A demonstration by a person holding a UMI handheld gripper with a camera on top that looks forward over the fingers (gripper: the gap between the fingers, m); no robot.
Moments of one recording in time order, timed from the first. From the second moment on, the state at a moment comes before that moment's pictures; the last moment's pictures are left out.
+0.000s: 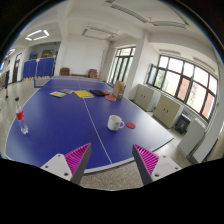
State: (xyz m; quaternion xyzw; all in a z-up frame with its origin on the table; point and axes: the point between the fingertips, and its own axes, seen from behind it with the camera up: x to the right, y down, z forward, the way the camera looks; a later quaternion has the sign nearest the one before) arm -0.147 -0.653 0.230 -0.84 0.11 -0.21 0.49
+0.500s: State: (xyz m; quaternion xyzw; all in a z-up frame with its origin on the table) arm -0.475 -0.540 0.074 -0.88 0.02 -0.04 0.47
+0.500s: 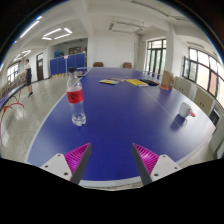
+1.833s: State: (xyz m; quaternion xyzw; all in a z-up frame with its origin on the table) arm -0.509 -0.309 0.379 -0.61 0.13 0.44 0.64
